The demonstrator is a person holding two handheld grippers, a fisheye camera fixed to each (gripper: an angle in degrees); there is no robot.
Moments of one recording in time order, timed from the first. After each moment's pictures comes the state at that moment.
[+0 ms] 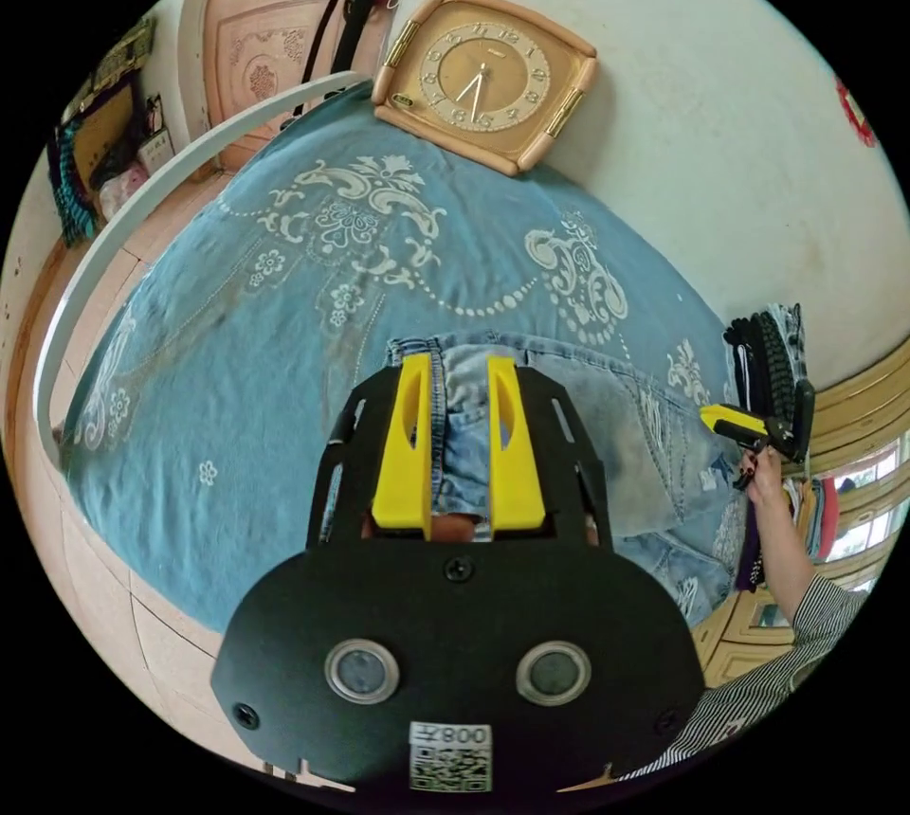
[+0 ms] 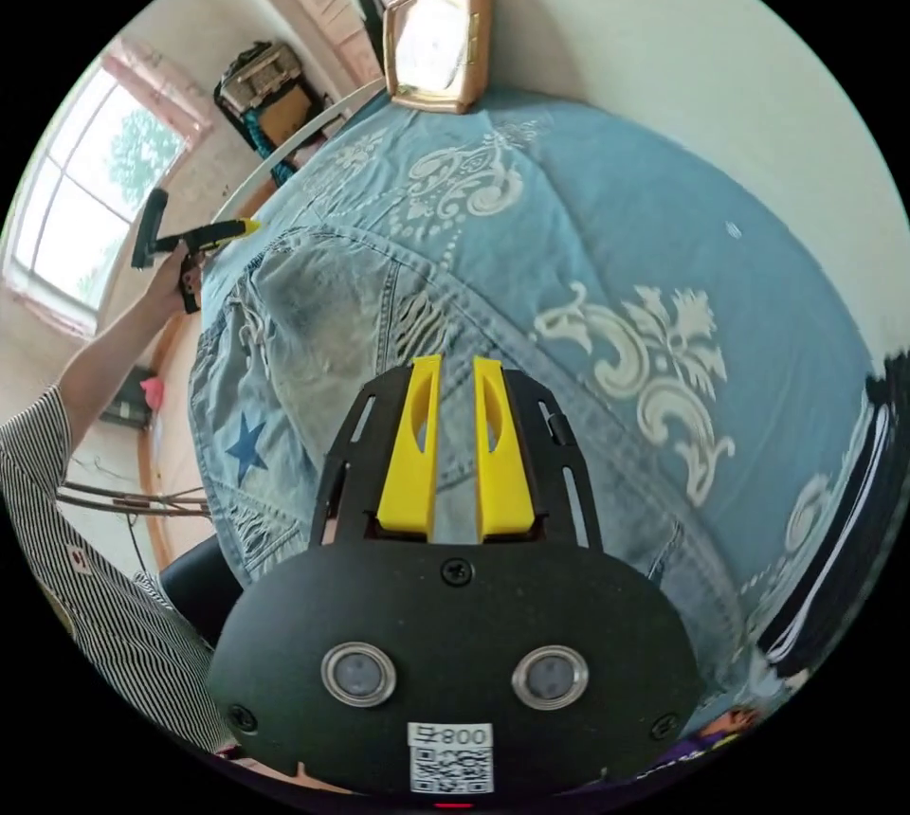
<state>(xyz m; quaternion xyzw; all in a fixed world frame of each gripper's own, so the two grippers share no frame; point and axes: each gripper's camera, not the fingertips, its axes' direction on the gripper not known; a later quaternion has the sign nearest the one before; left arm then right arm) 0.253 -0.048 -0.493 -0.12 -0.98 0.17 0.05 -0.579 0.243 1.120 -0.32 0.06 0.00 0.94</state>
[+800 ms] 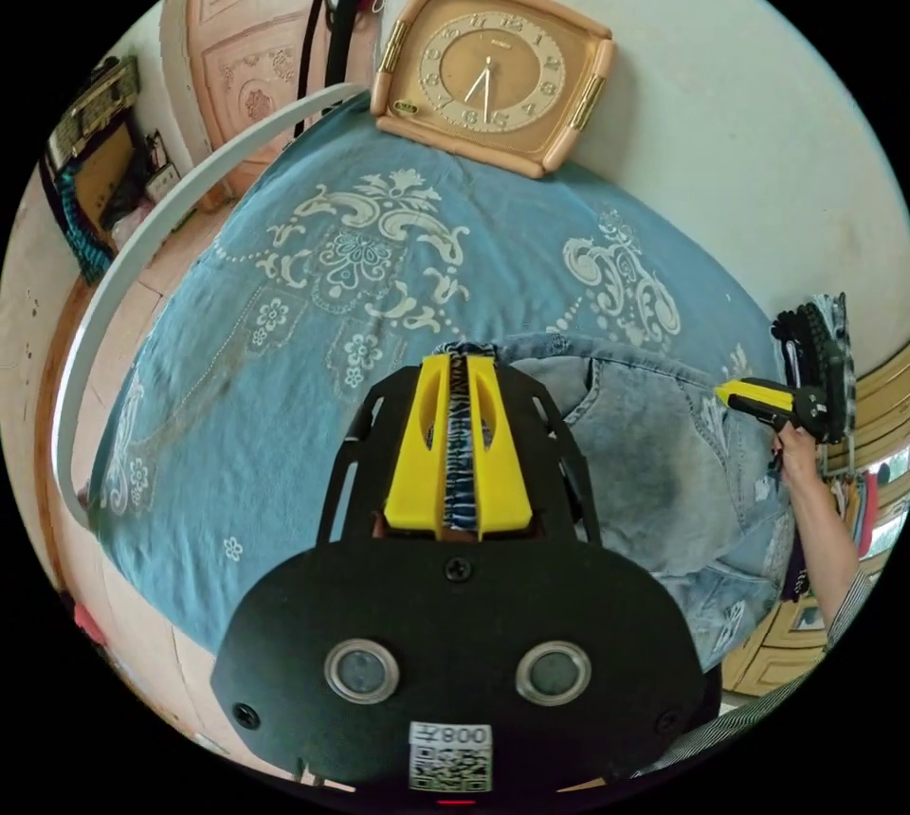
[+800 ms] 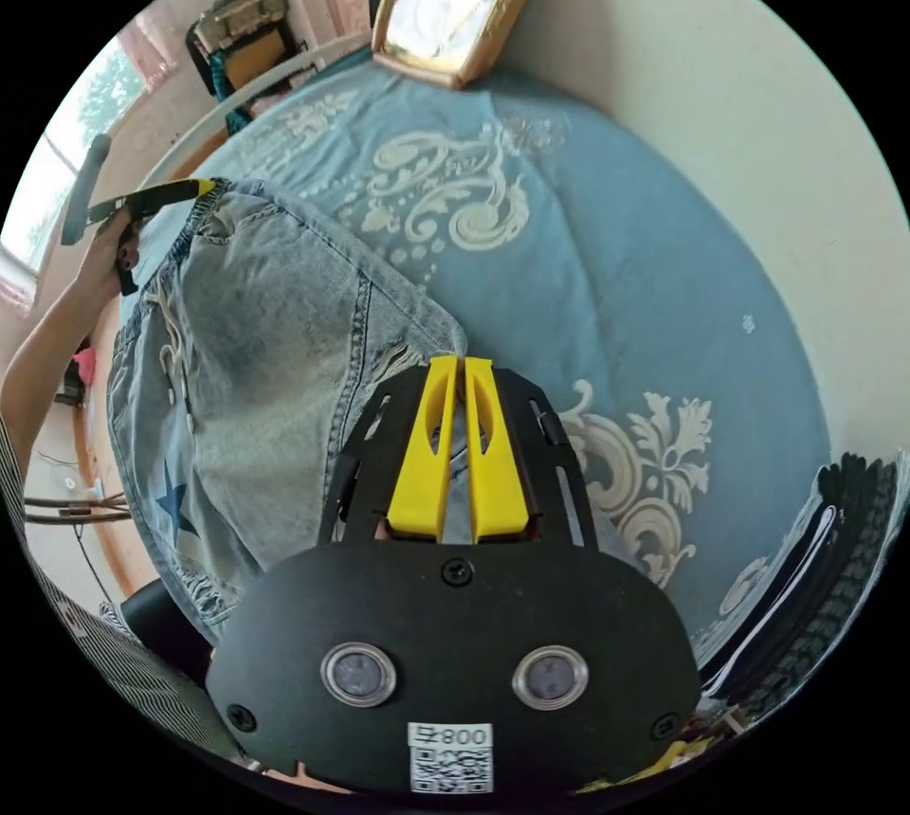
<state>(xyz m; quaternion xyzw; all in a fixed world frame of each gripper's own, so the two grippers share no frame) 0.292 -0.016 -0.601 -0.14 -0.97 0.18 -0.03 -0.696 0.142 1.262 -0.38 0.15 -0.05 0.91</state>
